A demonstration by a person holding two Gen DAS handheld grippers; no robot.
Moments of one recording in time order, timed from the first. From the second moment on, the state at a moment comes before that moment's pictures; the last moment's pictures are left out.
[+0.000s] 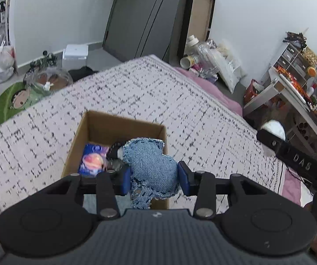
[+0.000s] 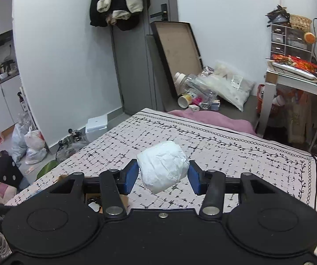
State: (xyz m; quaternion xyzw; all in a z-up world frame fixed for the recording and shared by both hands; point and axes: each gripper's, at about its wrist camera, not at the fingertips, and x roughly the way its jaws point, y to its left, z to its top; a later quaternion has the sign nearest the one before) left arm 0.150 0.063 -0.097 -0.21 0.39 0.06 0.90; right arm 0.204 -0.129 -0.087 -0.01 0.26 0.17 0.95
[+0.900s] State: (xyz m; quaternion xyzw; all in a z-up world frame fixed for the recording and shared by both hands) left arm 0.147 0.108 -0.127 -0.24 0.42 0.11 0.87; right arm 0.199 -0.061 -0.120 0.00 0.32 0.25 0.91
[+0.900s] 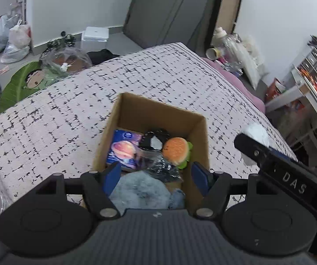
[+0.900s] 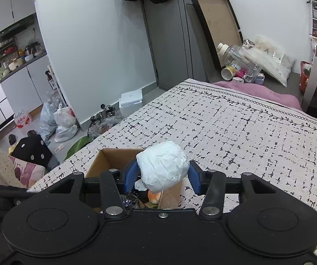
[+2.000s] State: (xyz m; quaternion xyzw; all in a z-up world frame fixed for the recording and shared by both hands) left arm 0.101 0.117 -0.071 -0.20 0.40 0.16 0.88; right arm 0.153 -0.095 -0.086 0.07 0.34 0.28 0.90
